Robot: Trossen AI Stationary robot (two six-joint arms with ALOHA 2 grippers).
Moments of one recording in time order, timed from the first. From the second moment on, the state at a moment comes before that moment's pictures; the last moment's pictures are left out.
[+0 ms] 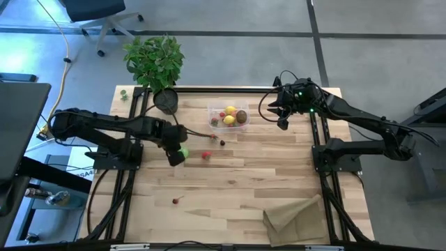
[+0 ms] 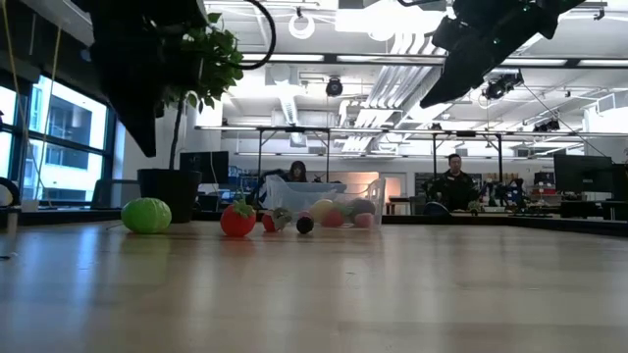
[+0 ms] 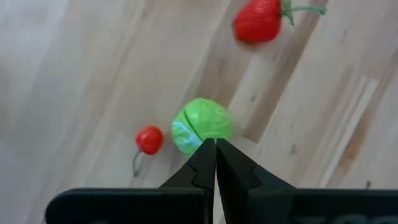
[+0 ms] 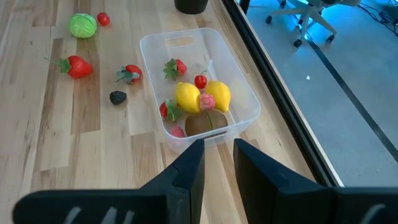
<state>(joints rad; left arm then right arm) 0.14 1.22 0.83 -0.88 -0.06 -0.41 -0.60 1.02 0.84 -0.46 -0.20 -0.32</state>
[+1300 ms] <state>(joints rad) 0.14 1.38 0.82 -0.97 0.02 -0.93 -0.59 1.02 0.84 -0.46 -0.20 -0.32</state>
